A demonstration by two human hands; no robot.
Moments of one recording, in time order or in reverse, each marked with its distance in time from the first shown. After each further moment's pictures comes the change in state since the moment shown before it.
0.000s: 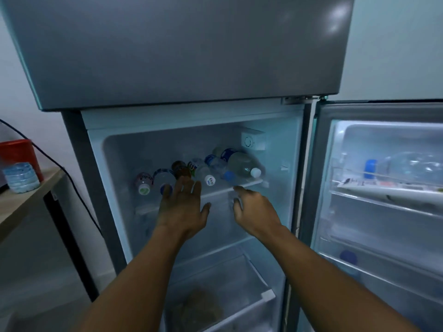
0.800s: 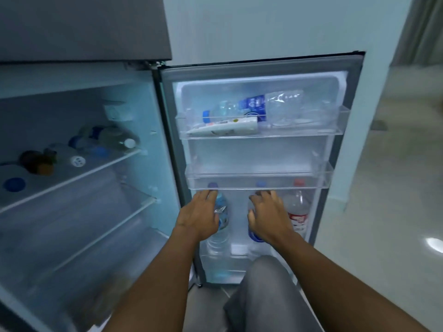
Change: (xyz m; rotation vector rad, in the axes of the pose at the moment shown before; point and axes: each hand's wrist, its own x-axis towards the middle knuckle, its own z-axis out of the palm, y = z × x) left_hand -0.104 0.252 0.012 -0.457 -0.237 0.614; right_hand -0.276 0.105 -0.156 -0.553 -0.010 0.570
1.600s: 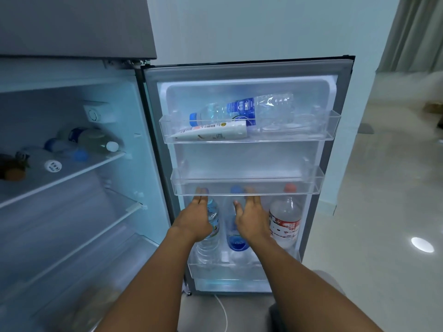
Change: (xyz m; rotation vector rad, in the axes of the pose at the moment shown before) left_hand 0.030 0.002 0.017 -0.199 -0.165 -0.117; right_hand 0.029 -0.010 0.042 0.420 0.068 0.367
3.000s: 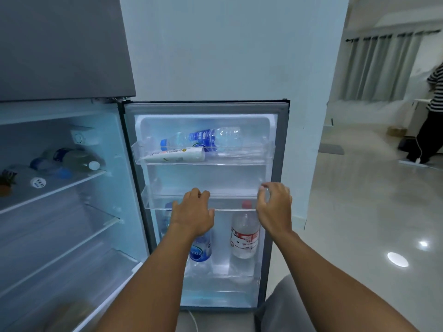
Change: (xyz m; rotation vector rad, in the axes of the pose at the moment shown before) left_hand -0.043 0.124 -0.042 0.208 0.241 0.085; right_hand -0.002 0.037 -0.181 0.127 0.384 -0.150
